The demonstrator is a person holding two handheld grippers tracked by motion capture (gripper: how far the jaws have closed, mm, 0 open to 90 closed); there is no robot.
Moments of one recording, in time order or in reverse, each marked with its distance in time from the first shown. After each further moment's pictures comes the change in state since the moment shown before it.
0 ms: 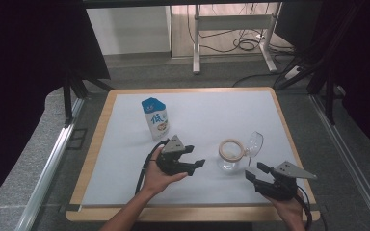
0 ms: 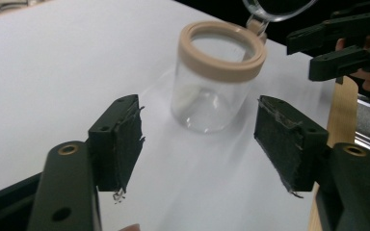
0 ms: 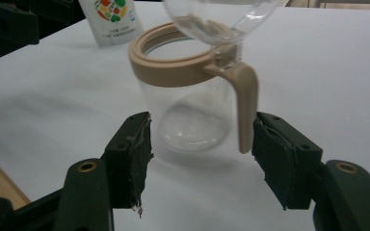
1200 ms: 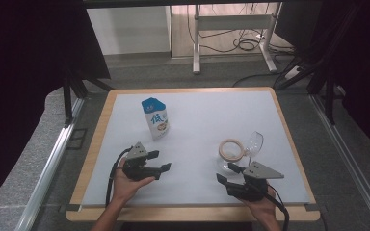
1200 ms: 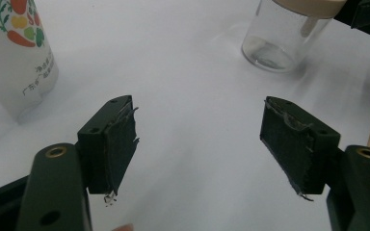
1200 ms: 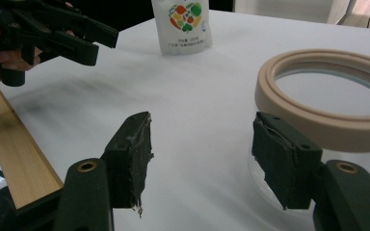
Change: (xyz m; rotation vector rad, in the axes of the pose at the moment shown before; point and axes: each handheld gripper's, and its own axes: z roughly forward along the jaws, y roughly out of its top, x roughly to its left) left arm 0.047 -0.061 -0.058 0.010 0.102 -0.085; right arm 0.060 0.013 0.040 -0.023 0.141 -0.094
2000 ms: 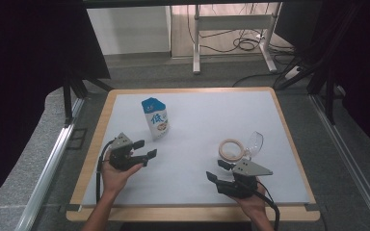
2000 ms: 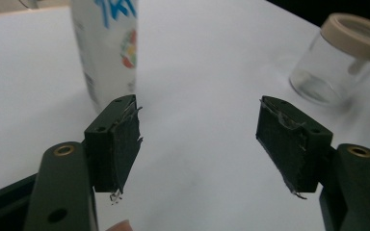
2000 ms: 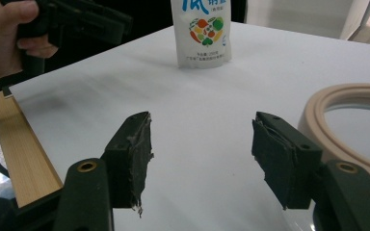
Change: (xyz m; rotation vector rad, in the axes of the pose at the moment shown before) left arm 0.038 0.012 -0.025 -0.080 0.140 -0.085; right arm 0.015 0.013 0.020 -0.019 0.038 -0.032
